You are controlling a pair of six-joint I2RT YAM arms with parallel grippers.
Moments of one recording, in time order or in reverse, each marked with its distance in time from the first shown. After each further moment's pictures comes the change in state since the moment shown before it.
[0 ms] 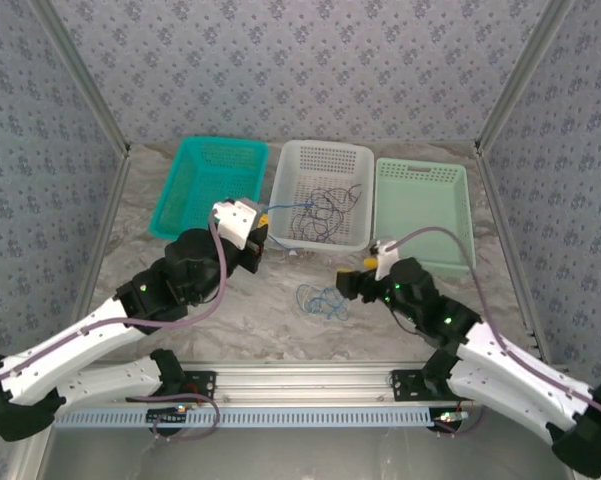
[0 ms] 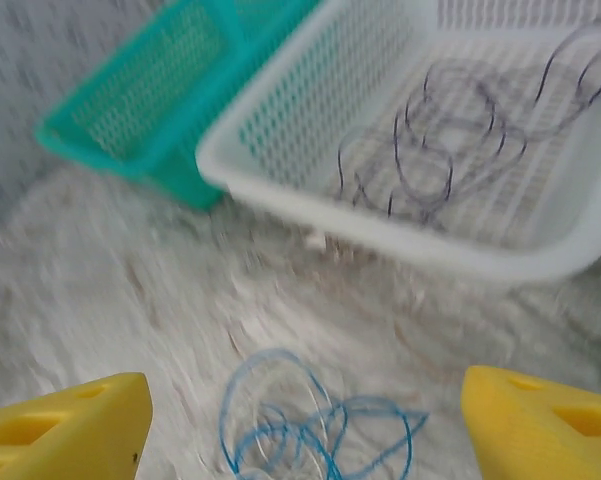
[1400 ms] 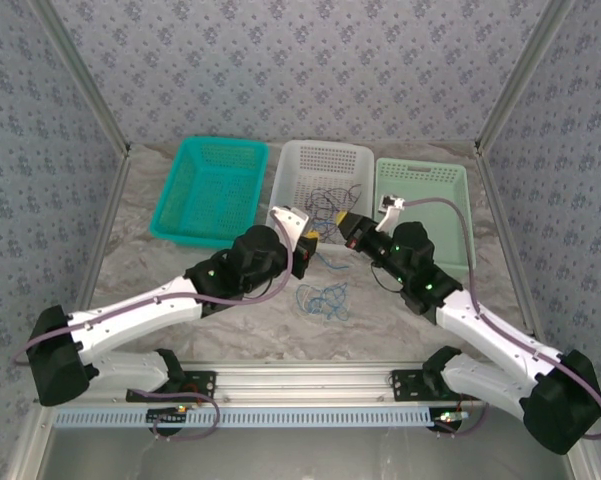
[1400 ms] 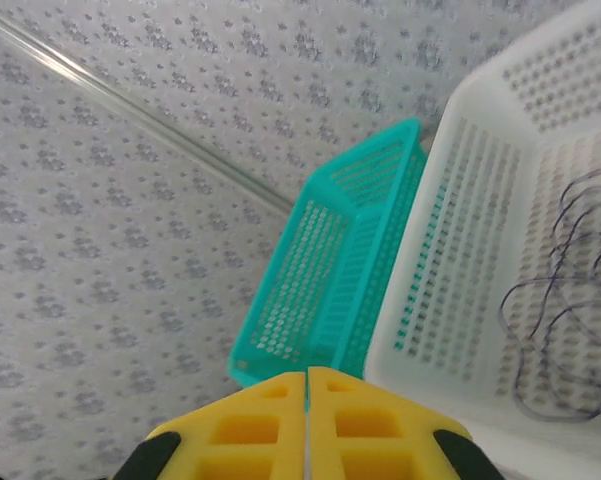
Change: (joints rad) left arm -0.018 0.320 -0.047 0.243 0.196 -0.184; right arm -0.142 0.298 0.115 0.484 -0.137 0.454
